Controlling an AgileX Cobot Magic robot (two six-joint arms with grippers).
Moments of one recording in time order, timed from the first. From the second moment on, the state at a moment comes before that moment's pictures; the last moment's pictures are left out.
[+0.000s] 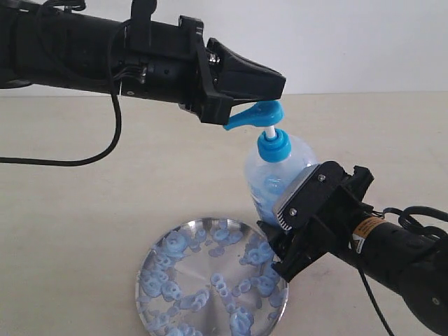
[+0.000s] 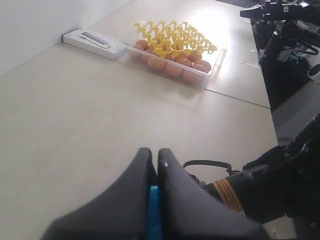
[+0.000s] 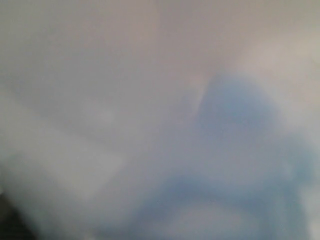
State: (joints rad) left arm -0.54 1.62 -1.10 -1.60 0.80 1.75; right arm 0.47 1.79 -0.39 0.09 -0.88 -0.49
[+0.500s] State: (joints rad) left arm -0.54 1.58 -1.09 -1.46 0.80 1.66; right arm 0.47 1.79 -0.39 0.09 -0.88 -0.49
